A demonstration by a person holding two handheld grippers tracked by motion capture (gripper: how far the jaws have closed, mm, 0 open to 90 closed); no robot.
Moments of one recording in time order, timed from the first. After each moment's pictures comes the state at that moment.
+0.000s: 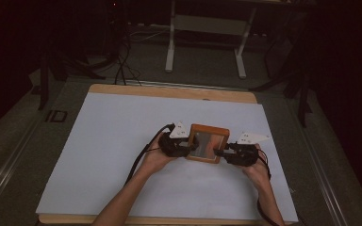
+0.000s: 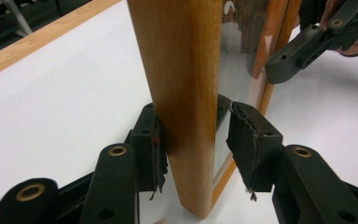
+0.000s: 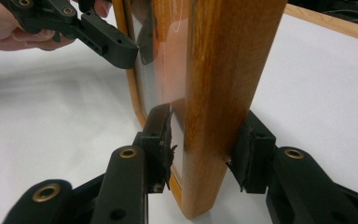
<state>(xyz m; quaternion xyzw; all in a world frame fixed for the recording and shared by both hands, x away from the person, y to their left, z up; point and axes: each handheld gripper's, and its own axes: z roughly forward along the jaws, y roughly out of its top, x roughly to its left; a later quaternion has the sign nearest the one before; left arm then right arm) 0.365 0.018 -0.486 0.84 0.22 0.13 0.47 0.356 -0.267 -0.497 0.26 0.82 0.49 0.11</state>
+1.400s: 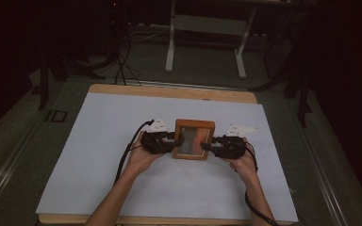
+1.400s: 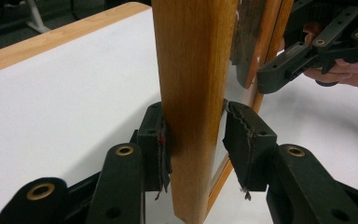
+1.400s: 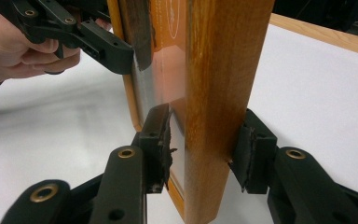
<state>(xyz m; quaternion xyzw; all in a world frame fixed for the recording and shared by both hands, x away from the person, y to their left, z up) 0.359 0.072 -0.474 0.81 0.27 0.11 0.51 0.371 -0.227 -0.486 0.25 0.81 0.53 0.07</state>
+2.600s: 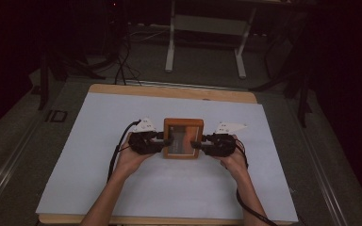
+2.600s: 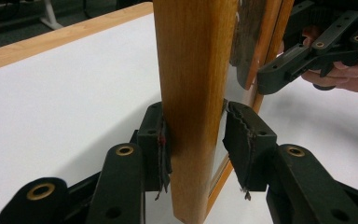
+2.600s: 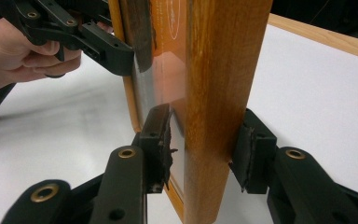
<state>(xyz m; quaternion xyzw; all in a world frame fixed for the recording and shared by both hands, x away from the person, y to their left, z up) 0.350 0.104 -0.472 0.80 0.30 0.11 0.51 0.375 -0.195 -0.481 0.23 0.81 0.53 0.05</state>
